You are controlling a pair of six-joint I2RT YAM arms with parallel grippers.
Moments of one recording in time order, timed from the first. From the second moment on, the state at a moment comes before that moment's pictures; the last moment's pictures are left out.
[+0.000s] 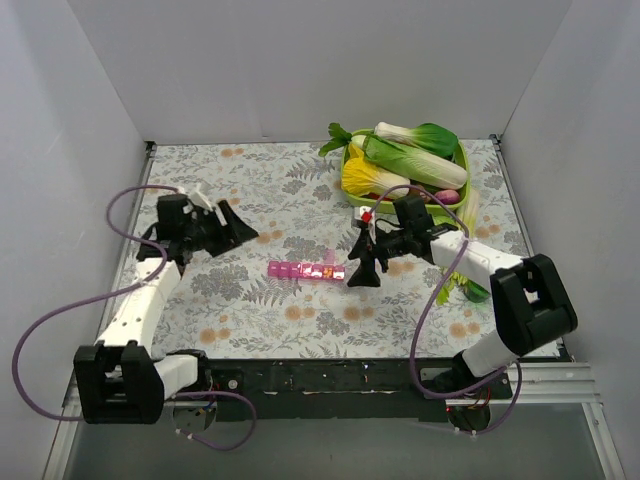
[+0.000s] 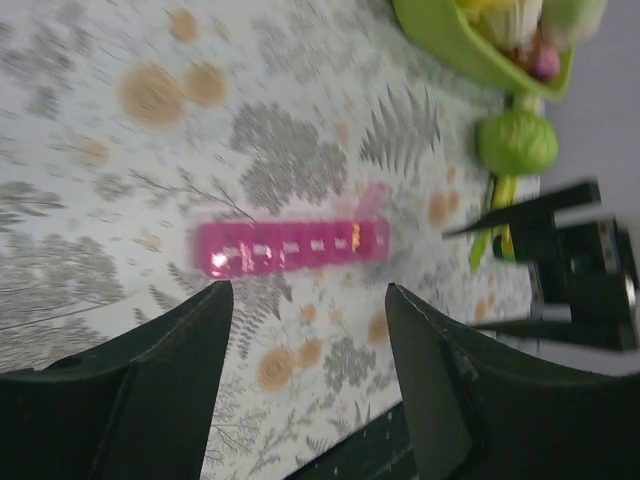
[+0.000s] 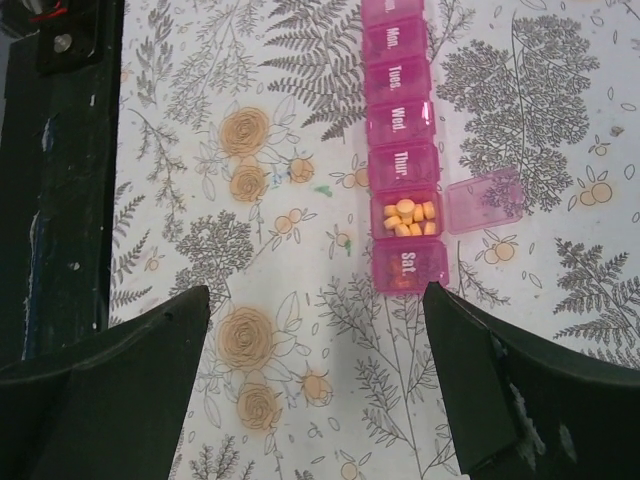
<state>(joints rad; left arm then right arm) 0.05 1.10 0.86 -0.40 0.52 -0.53 0.46 1.49 0.84 -0.20 -1.02 -0.50</state>
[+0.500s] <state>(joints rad) -0.30 1.52 0.72 0.03 0.72 -0.72 0.48 1.74 1.00 -0.15 -0.86 -0.21</state>
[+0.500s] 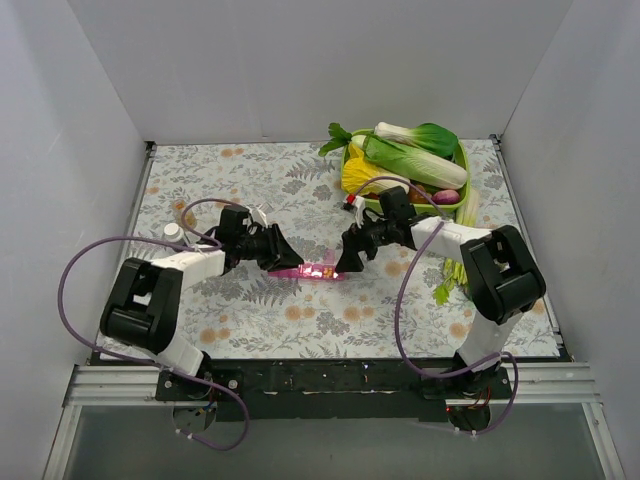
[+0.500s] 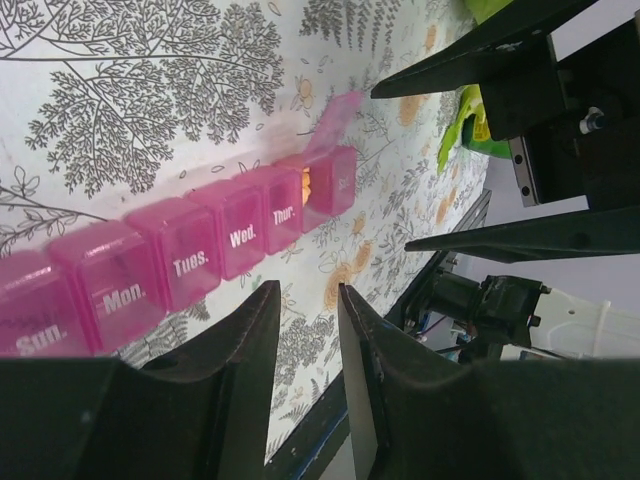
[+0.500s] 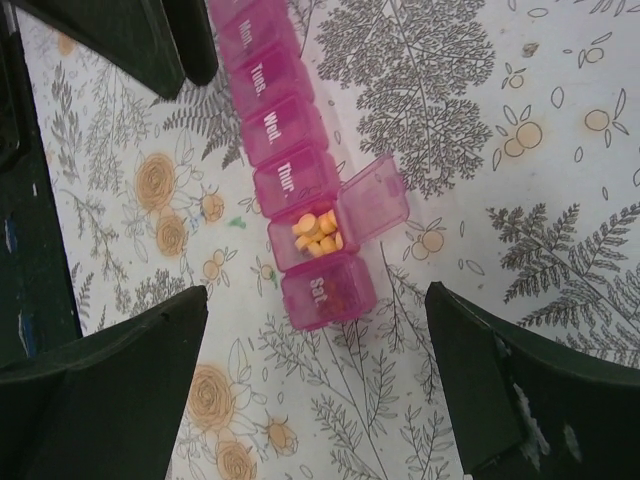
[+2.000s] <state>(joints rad) -0.31 1.73 0.80 0.06 0.64 -0.78 0.56 1.85 1.08 -0.05 -0.96 -0.05</state>
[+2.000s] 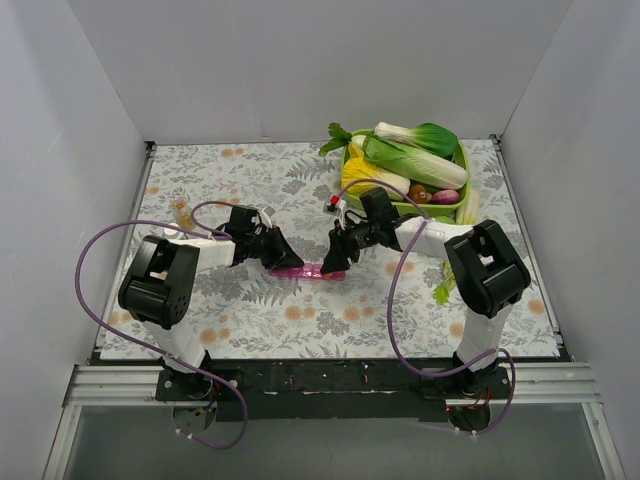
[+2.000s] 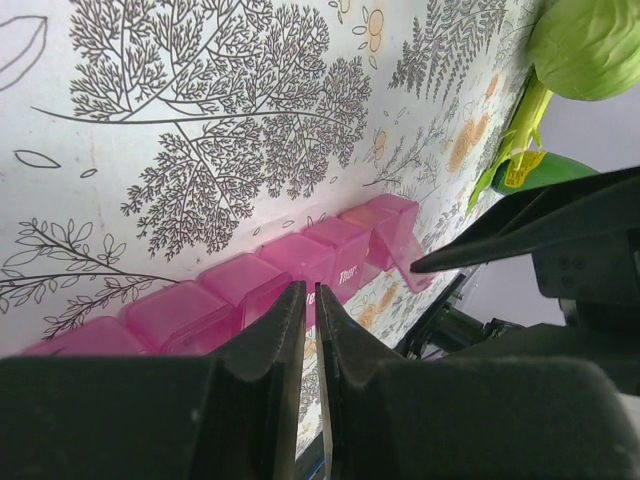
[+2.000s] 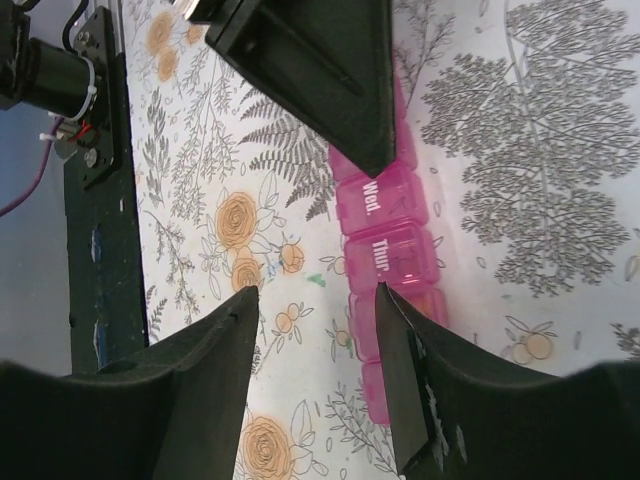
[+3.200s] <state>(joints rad) -0.31 1.74 0.80 0.07 0.64 -0.79 0.73 1.90 1.27 -0.47 -0.57 -0.44</state>
